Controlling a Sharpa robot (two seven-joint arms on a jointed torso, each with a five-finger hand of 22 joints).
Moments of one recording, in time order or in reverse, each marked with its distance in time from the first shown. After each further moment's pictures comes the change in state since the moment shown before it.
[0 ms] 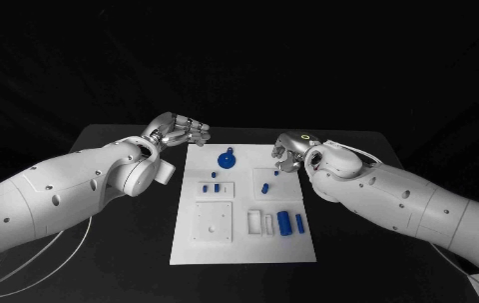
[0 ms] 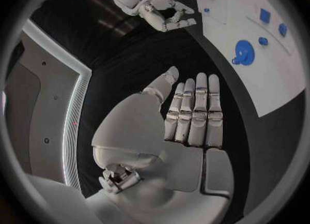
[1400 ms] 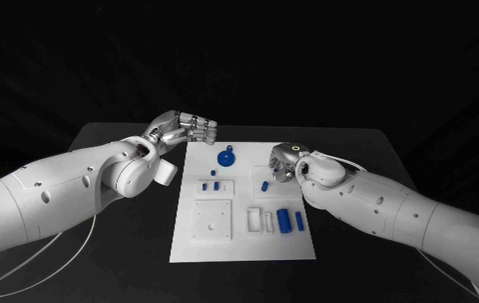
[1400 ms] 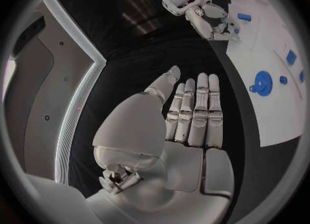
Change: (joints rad) left arm 0.001 -0.021 0.001 0.044 0.123 0.145 0.081; left_hand 0.004 0.032 -0.036 -0.047 0.018 -0.007 0.007 0.000 0.000 -0.003 0.003 0.000 0.000 0.042 -0.007 -0.062 0.006 0.015 0.007 -0.006 0.014 -0.131; right arm -0.024 0.098 -0.046 -0.144 -0.041 0.001 -0.008; right_hand -0.007 -0.001 0.034 0.003 -0.012 0.003 0.002 0.000 0.000 0.002 -0.002 0.001 0.001 0.000 0.000 0.000 -0.004 -0.002 -0.004 0.004 -0.015 0.000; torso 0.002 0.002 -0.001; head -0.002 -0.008
